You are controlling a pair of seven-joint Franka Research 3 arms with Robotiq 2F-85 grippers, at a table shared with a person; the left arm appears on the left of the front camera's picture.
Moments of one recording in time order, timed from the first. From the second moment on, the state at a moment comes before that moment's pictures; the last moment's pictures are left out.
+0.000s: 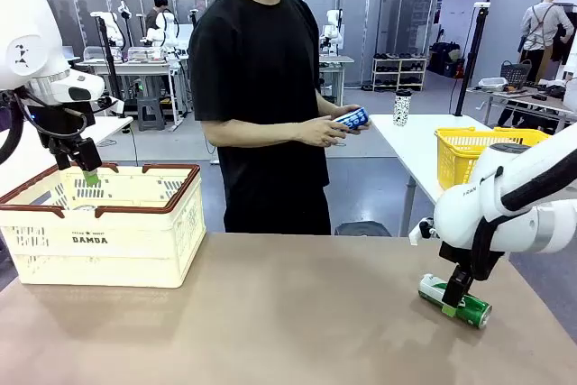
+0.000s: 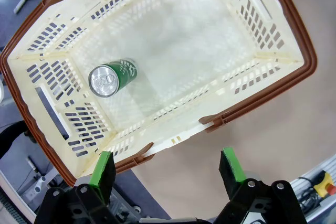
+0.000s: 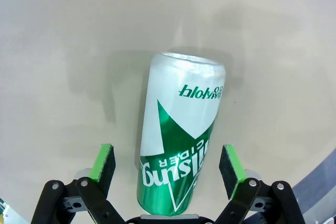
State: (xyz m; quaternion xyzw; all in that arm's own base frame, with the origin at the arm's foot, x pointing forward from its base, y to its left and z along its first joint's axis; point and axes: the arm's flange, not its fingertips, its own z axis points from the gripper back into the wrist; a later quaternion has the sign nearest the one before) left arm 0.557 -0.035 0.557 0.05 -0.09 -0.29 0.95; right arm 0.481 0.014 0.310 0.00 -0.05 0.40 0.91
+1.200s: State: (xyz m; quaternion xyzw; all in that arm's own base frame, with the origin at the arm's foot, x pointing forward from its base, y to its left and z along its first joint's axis) left arm 0.557 -0.035 0.557 0.05 -0.09 -0.29 0.95; right arm 0.492 0.010 0.302 0.00 -0.06 0.37 0.93
